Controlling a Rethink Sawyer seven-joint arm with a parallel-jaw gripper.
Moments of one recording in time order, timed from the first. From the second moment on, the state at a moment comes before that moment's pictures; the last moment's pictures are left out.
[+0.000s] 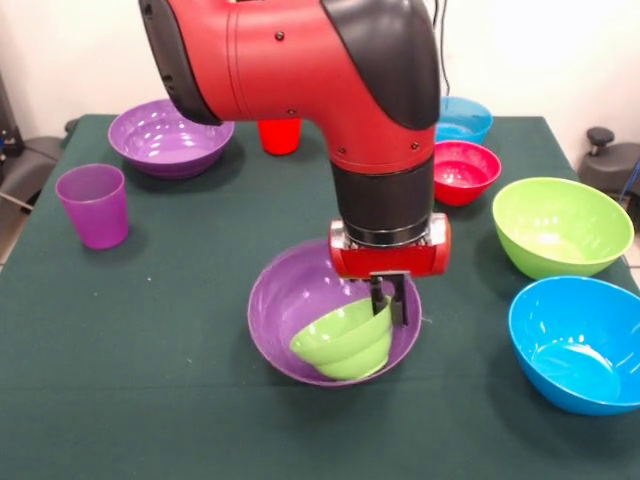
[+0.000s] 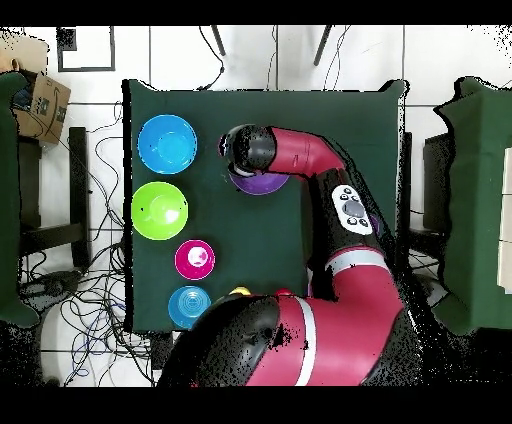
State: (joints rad) arm -0.36 -0.38 0.28 1.29 -0.15 0.60 1.73
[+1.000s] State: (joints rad) arm -0.35 -0.43 0.27 1.30 -0.15 0.60 1.73
